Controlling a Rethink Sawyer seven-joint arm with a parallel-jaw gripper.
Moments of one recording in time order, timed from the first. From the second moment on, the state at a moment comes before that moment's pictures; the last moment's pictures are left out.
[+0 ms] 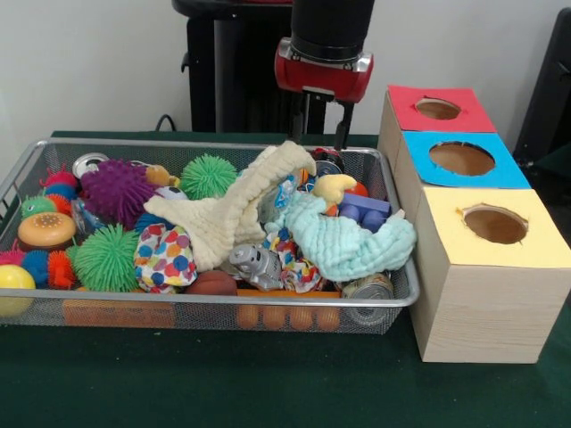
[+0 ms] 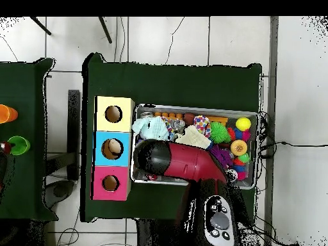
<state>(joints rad) -0.14 -0.72 -0.08 1.75 0.00 0.58 1.80</state>
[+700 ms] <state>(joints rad) -0.09 -0.58 -0.08 1.62 0.09 0.58 1.80</state>
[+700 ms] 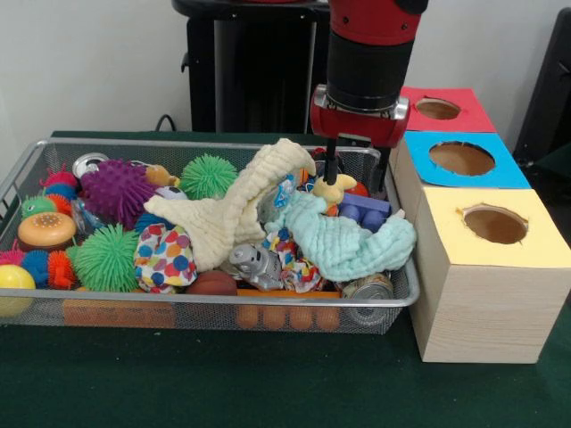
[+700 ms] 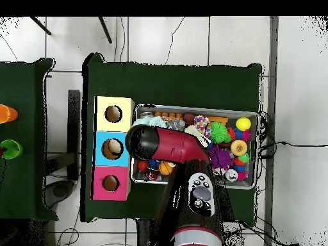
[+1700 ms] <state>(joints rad) -0.09 -0.59 -0.09 1.64 0.09 0.58 1.80</state>
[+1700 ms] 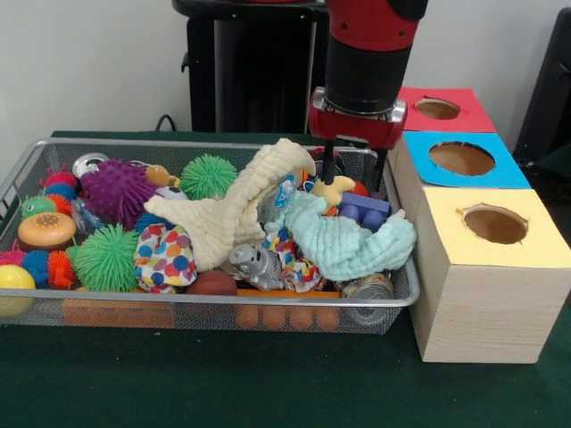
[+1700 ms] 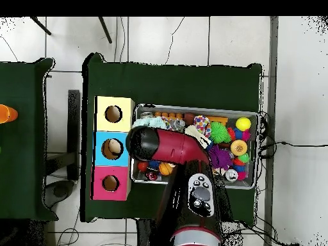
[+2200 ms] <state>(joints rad) -0.12 -0.63 -0.11 1.68 0.09 0.55 1.80</state>
